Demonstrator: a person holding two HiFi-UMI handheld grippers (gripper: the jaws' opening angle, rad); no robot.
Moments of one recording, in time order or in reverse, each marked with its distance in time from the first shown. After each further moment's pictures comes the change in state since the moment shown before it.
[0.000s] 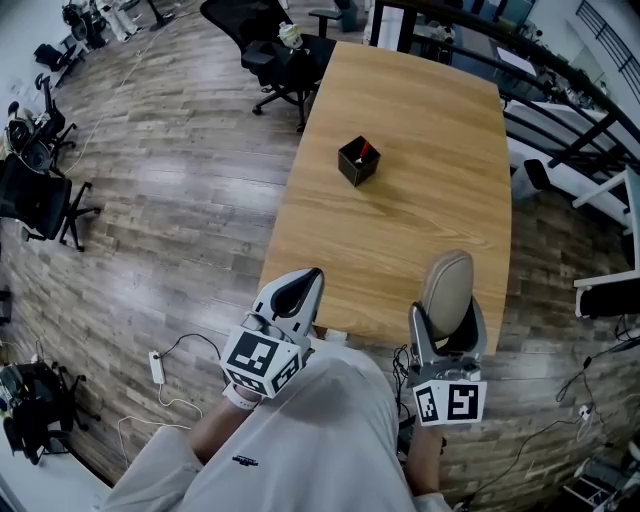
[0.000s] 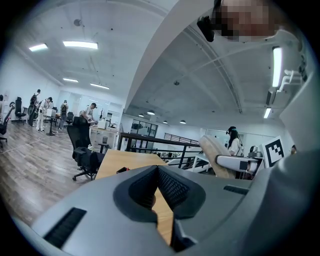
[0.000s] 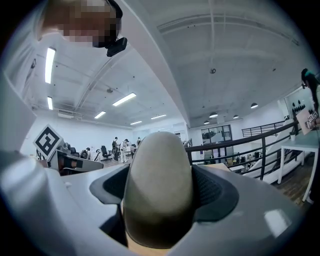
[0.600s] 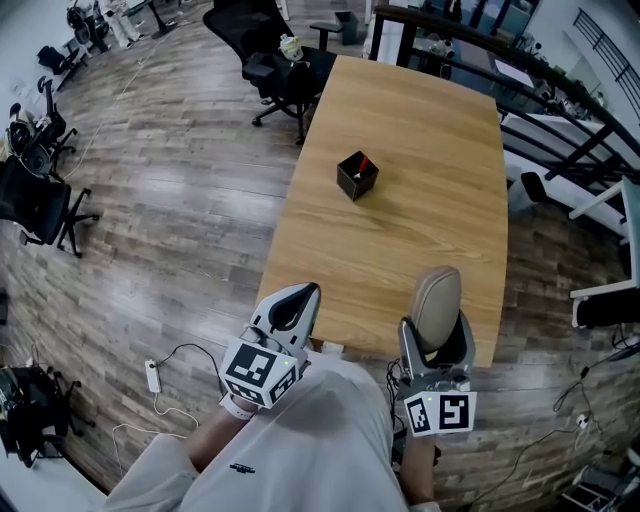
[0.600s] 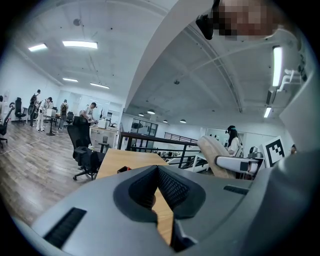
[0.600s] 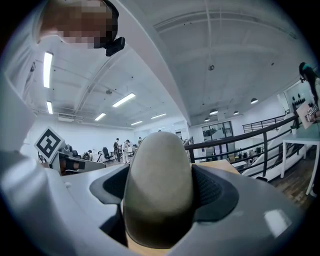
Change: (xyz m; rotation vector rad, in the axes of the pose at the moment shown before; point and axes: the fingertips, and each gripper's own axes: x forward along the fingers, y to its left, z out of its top) left arm -0.004 0.004 -0.001 0.004 0.006 0.000; right arm 0.003 0.012 -0.006 0.036 0.009 0.015
